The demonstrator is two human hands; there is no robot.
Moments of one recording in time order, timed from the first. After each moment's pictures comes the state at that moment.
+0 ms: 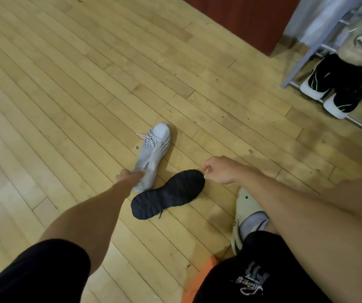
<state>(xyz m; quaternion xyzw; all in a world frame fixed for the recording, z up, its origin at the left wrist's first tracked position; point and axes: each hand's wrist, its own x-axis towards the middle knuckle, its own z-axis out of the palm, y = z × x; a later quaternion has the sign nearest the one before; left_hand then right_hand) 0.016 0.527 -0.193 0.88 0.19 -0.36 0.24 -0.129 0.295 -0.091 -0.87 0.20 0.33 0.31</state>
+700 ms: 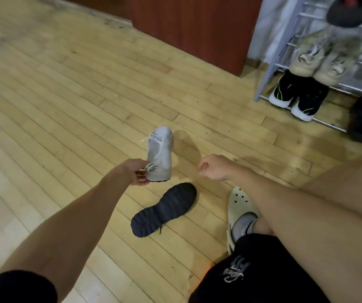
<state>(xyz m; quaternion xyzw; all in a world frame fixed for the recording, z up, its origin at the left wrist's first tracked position) 0.020 0.455 -0.071 0.73 0.19 -0.48 0.45 -0.150 0.273 -0.049 -0.85 0.27 0.24 0.38</state>
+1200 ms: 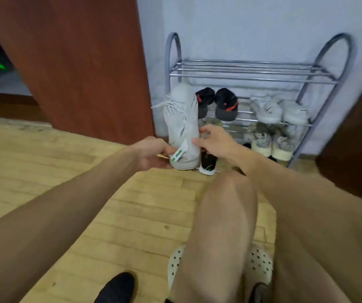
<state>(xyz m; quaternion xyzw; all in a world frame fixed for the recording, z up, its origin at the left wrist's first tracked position) -0.103 0.170 0.143 0.67 -0.31 -0.53 0.43 -0.273 0.087 0.156 -0.79 0.43 -0.19 0.39</state>
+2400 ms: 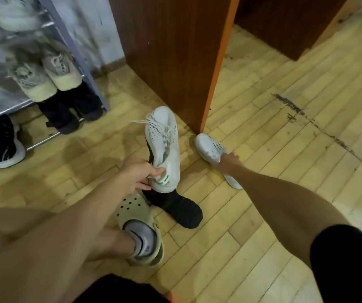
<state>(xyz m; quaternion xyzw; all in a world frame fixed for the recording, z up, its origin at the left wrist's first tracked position) -0.518 0.111 -0.058 0.64 -0.44 -0.63 0.04 -0.778 0.173 -0.142 -0.42 0.85 0.10 0.32</state>
